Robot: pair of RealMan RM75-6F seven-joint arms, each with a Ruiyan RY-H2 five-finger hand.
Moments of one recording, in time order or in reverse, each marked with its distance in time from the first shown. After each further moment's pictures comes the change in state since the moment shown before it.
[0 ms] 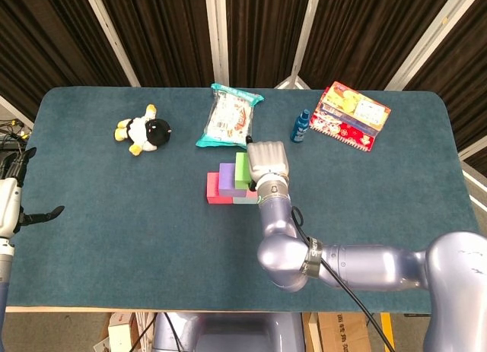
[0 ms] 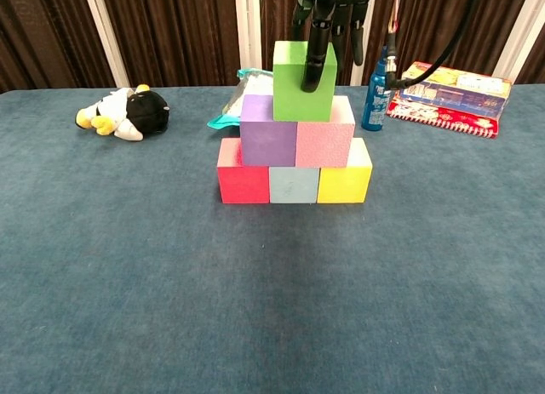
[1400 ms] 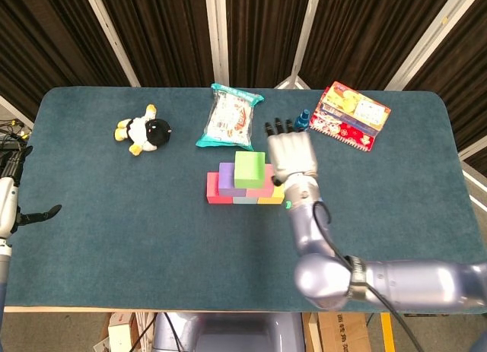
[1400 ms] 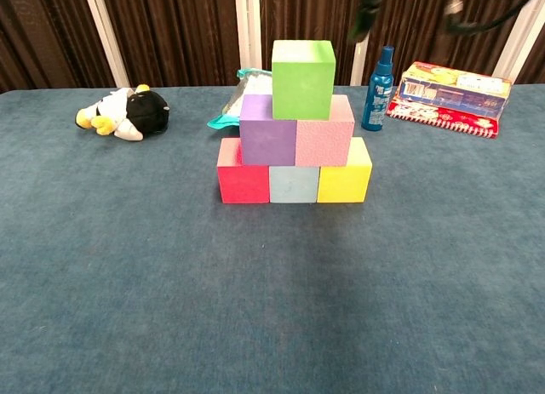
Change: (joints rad) left arm 0.005 0.002 0.002 -0.001 0.014 0.023 0.011; right arm -0.117 0.250 -0.013 -0.297 -0.136 0.075 0.023
